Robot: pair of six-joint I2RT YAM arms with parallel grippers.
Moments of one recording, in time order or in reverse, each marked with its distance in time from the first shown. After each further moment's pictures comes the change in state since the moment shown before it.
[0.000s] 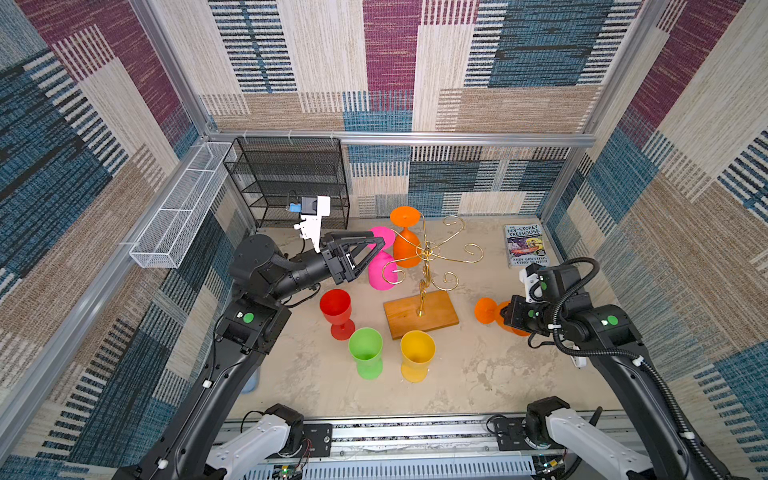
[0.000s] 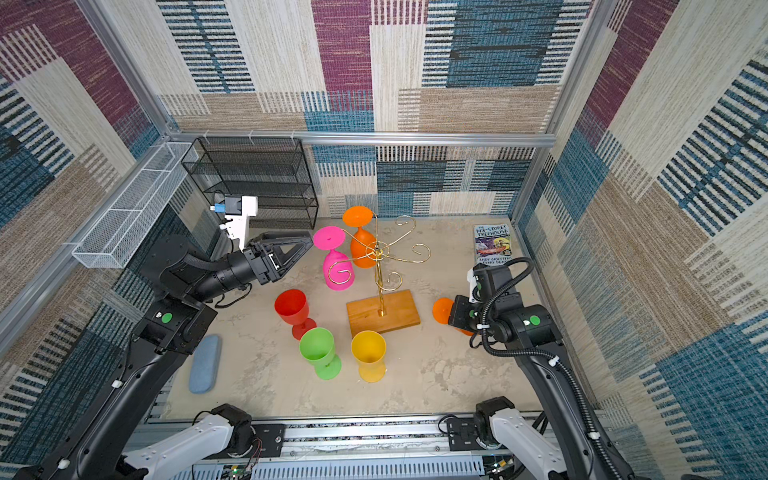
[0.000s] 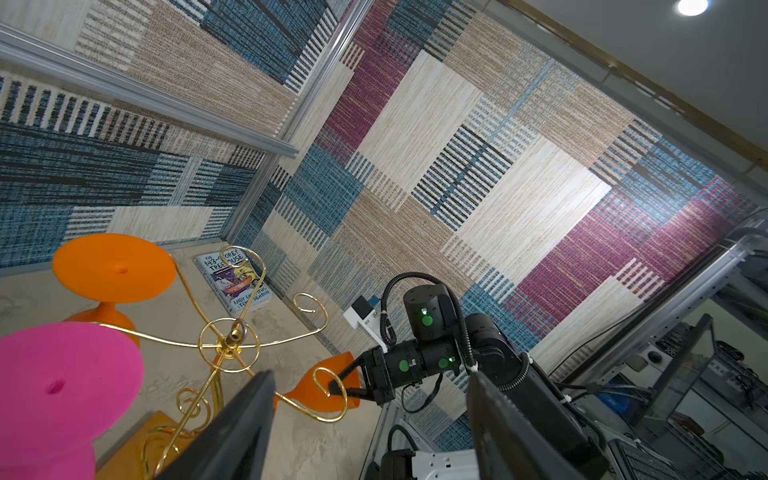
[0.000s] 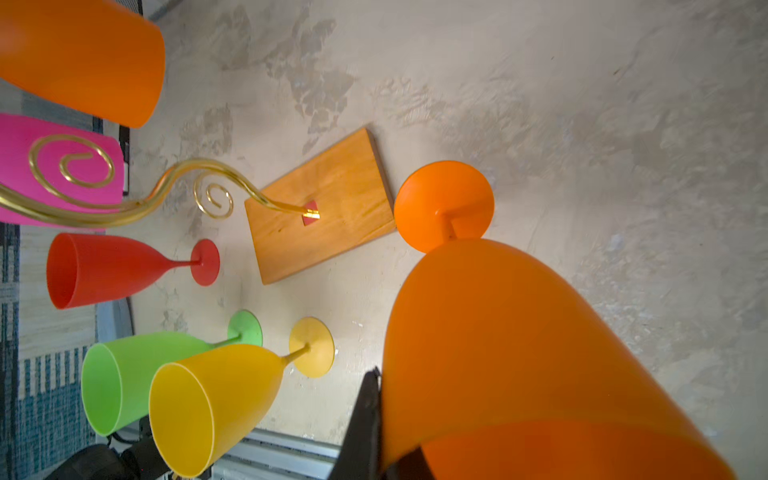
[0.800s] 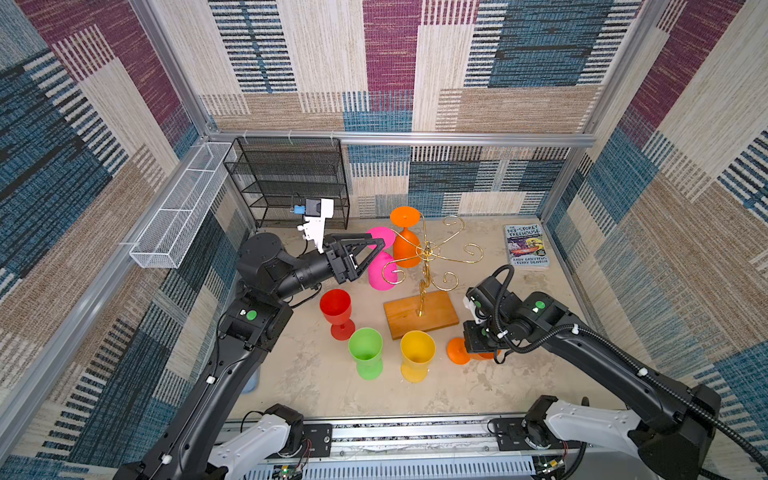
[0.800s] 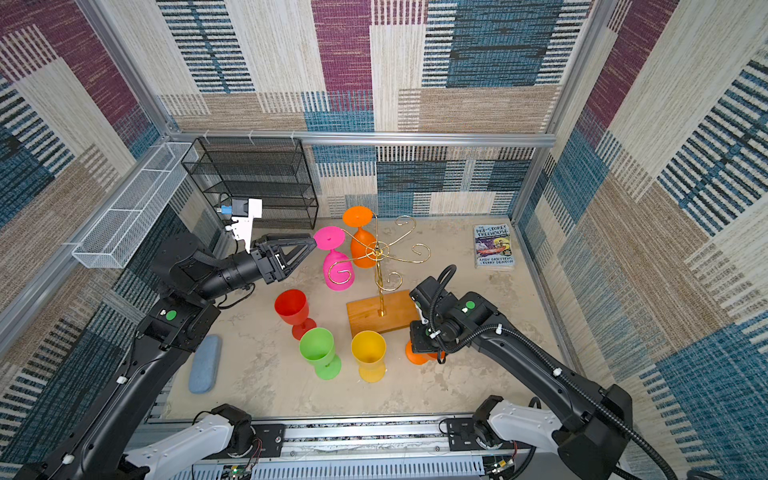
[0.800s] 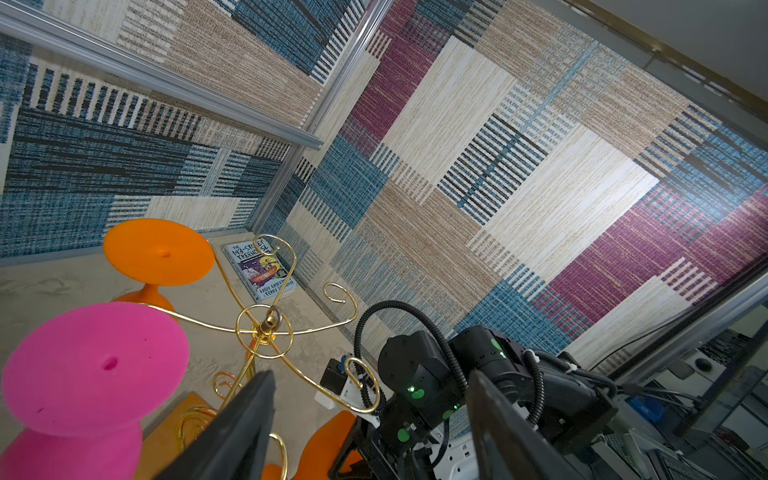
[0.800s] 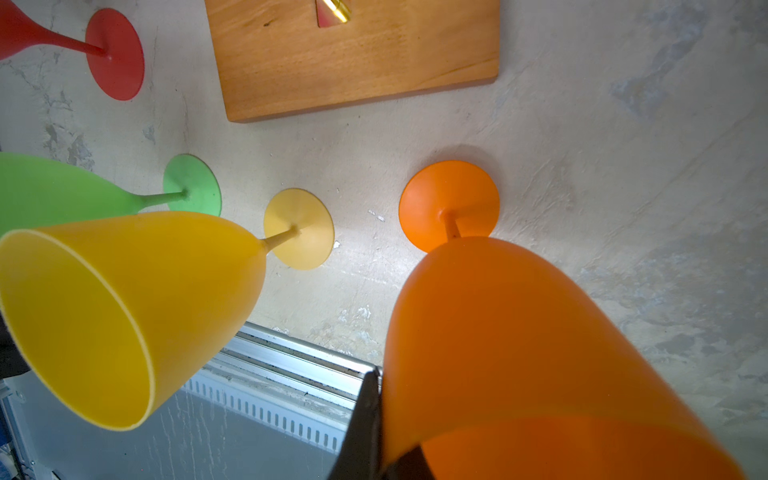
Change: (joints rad) left arm 0.010 0.014 -0.006 -0.036 -0.022 0.050; right arm 0.418 0.241 0.003 -0.046 0.064 0.090
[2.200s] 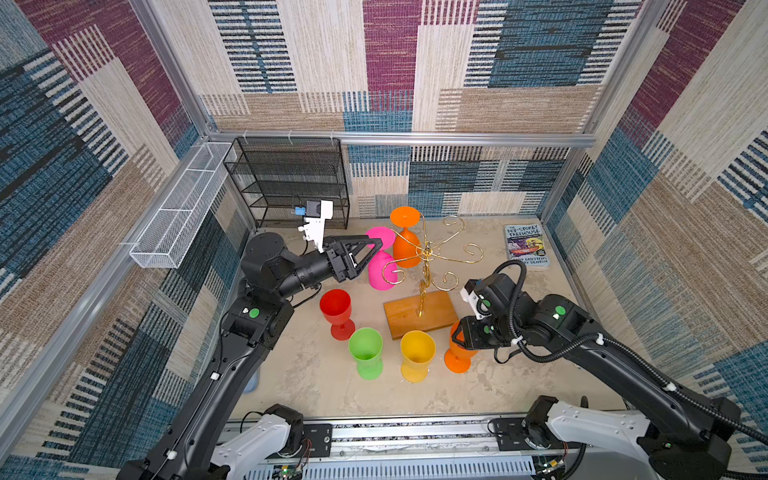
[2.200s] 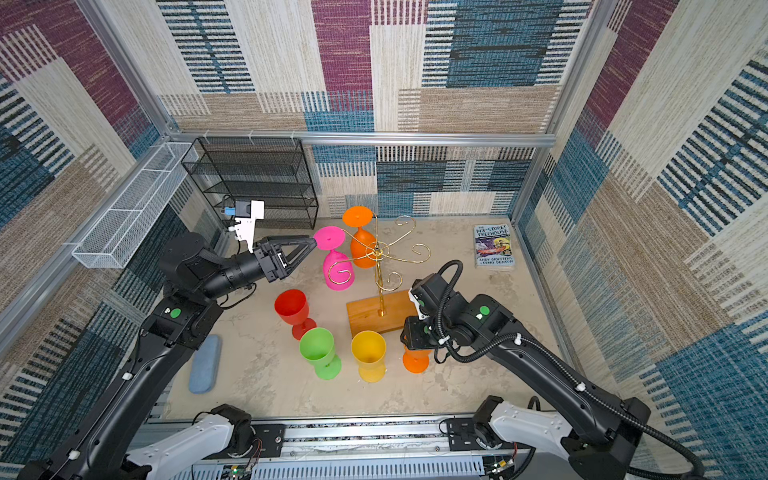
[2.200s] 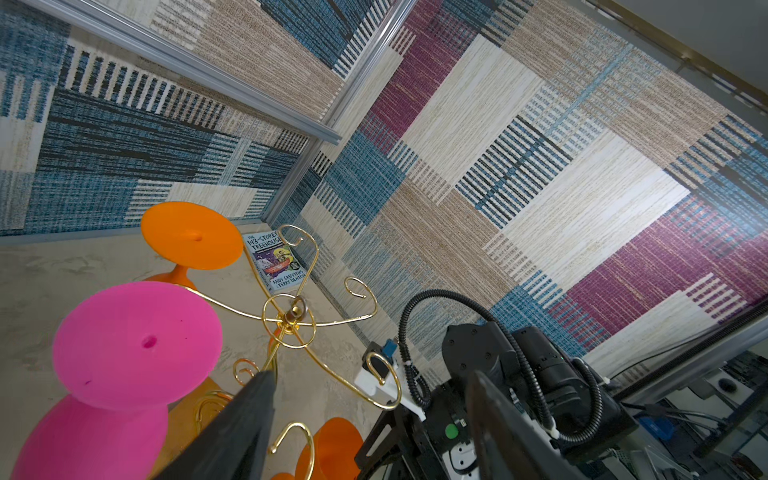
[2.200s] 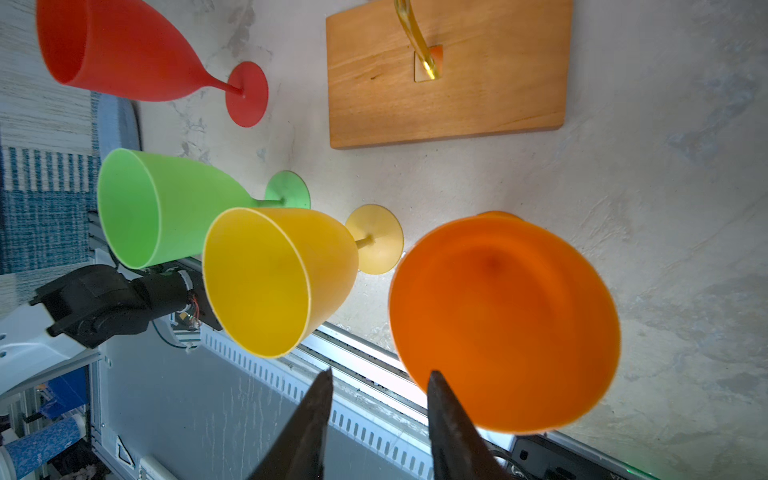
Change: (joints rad) left arm 0.044 0.007 -0.032 -0.003 -0.003 -0.027; right arm 0.054 -0.110 0.082 0.038 -0.040 0.056
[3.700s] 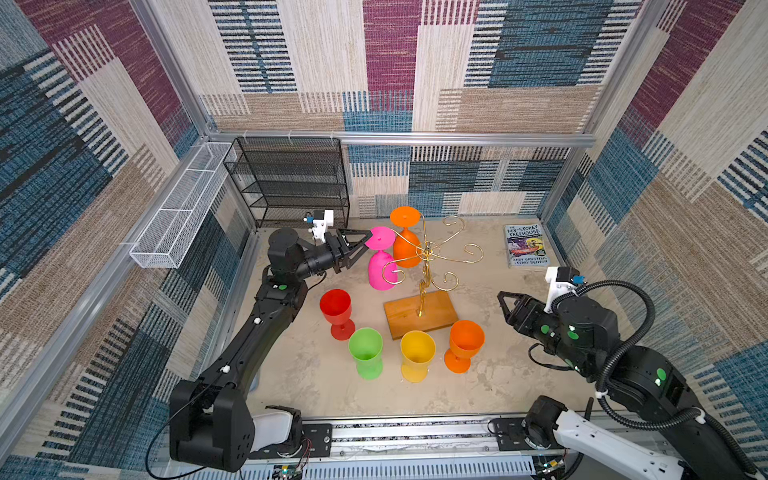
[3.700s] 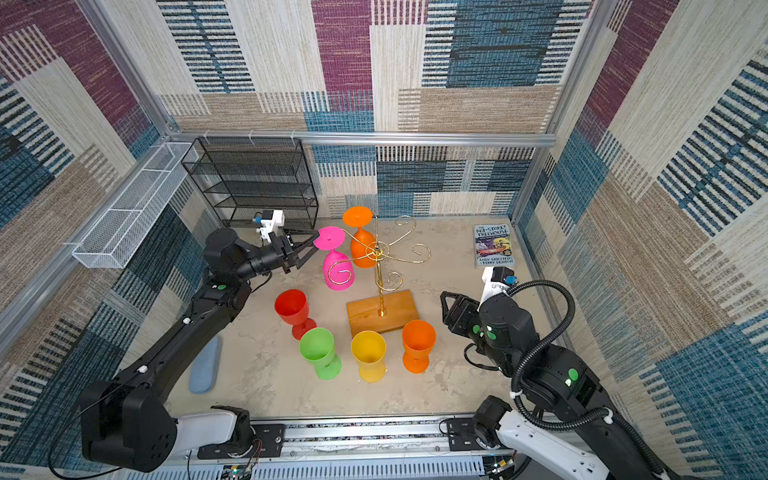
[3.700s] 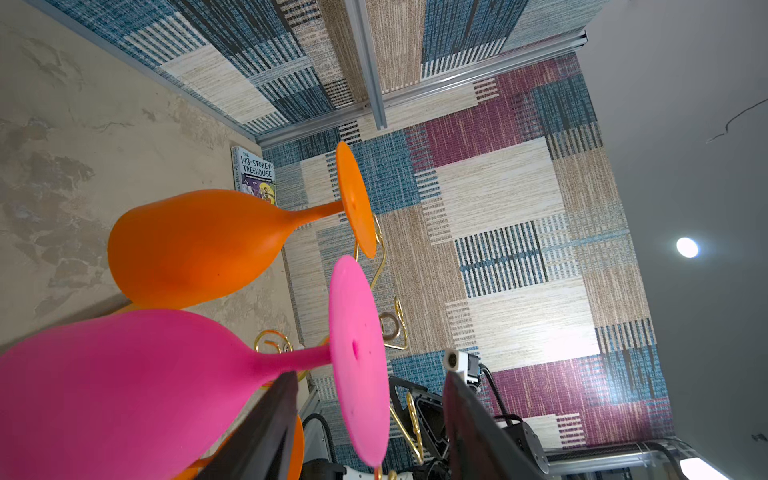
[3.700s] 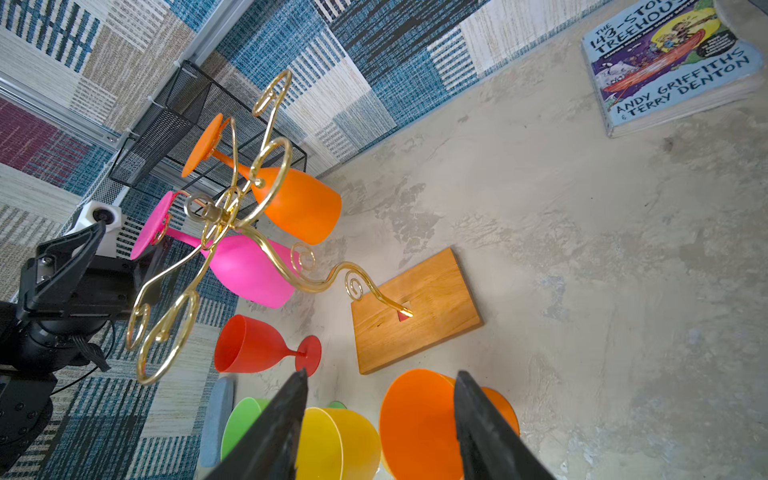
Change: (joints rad) left arm 0.167 0.274 -0.187 0.422 0.216 -0.578; right arm 0.000 -0.399 -0.080 0.223 0.526 0.216
